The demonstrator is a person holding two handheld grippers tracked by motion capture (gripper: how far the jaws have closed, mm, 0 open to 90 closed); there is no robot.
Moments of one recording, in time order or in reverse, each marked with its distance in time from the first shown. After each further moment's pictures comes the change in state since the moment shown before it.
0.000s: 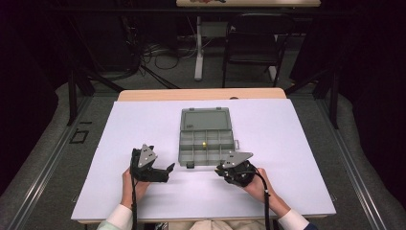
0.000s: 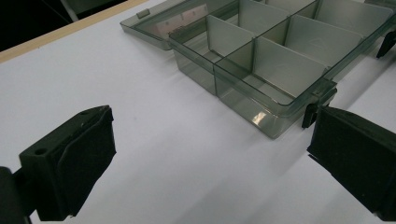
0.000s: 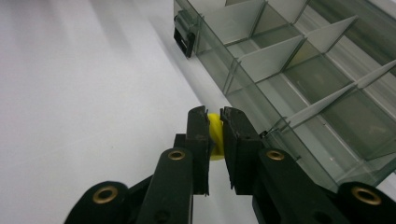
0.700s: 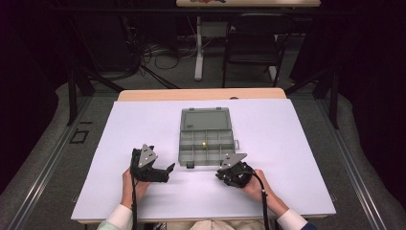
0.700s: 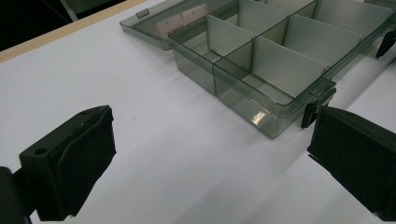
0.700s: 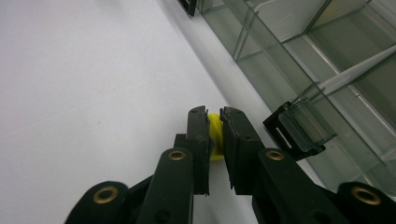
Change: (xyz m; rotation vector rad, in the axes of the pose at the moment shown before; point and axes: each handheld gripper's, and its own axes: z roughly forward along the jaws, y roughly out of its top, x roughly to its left) left arm 0.000 0.000 0.000 0.000 -0.001 0.000; right arm -0.002 -0.011 0.019 0.099 0.030 0.017
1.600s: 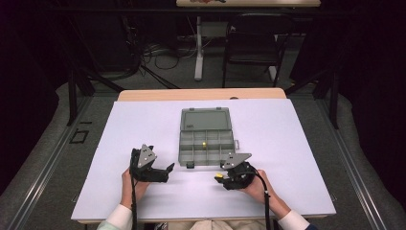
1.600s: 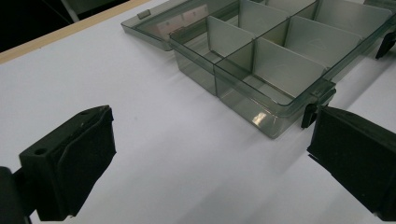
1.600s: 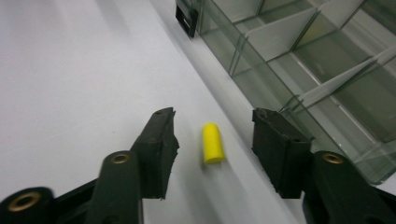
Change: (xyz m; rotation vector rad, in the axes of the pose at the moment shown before) left arm 0.000 0.000 -0.001 -0.003 0.000 -0.003; right arm 0.003 0.003 -0.013 -0.039 -0.013 0.011
